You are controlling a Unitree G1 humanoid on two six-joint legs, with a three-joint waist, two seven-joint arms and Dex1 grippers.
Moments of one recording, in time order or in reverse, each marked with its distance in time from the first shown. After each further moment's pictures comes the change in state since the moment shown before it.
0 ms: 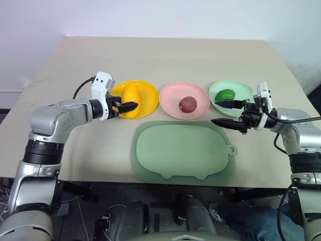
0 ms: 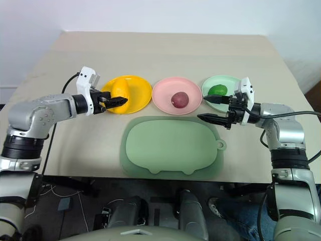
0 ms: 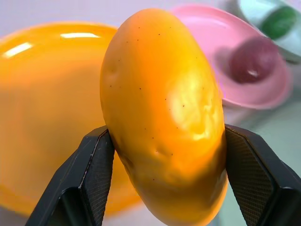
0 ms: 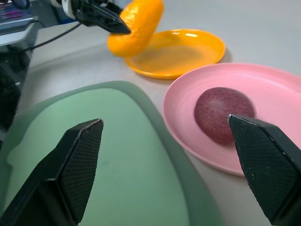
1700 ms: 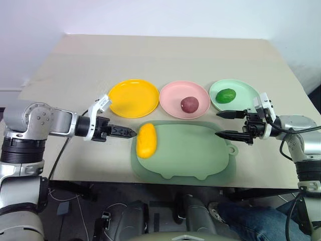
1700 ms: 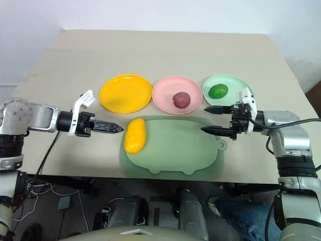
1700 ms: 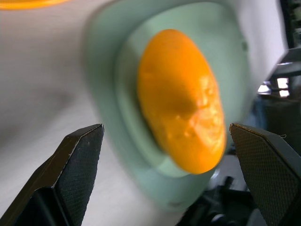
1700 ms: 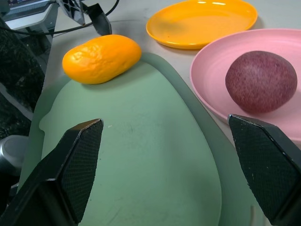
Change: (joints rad) left arm -0.016 0.124 0.065 -0.049 -0.361 0.701 -0.152; right arm 0.097 -0.055 0.013 -0.063 0.009 0.025 0.094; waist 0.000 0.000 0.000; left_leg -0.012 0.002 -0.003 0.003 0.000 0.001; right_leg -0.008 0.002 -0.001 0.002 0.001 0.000
